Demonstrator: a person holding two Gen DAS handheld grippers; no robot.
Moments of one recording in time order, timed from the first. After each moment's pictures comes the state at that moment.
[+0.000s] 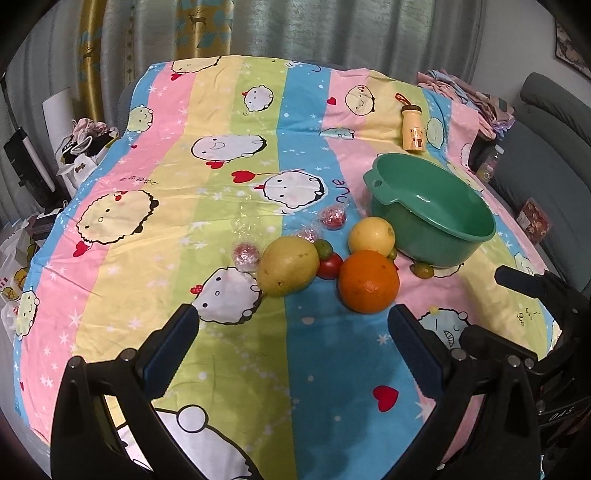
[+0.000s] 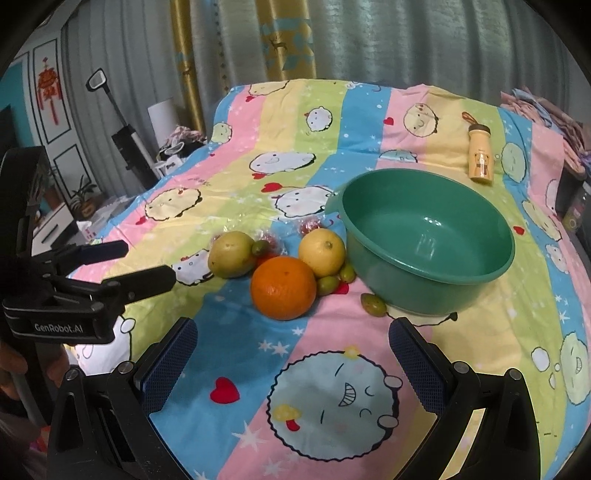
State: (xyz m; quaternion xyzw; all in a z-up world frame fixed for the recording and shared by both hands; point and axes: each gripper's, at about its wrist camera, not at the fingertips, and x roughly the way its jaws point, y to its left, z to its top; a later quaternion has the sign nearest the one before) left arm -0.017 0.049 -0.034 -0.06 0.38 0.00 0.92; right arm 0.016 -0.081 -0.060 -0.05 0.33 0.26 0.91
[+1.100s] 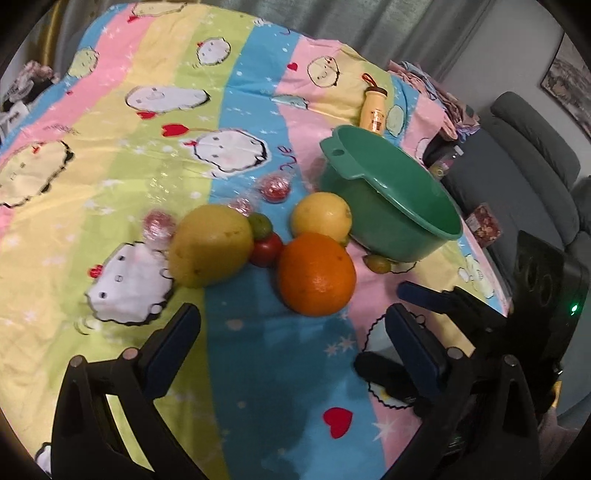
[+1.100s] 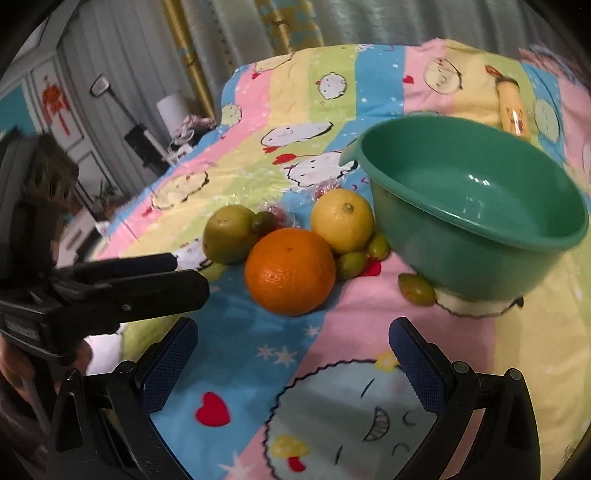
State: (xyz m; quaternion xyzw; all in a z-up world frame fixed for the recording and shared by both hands) left arm 0.025 0.043 -0.075 -0.17 0.42 -0.14 0.88; right arm 0.059 -0.068 -0.116 -0.03 0.37 0.31 0.88
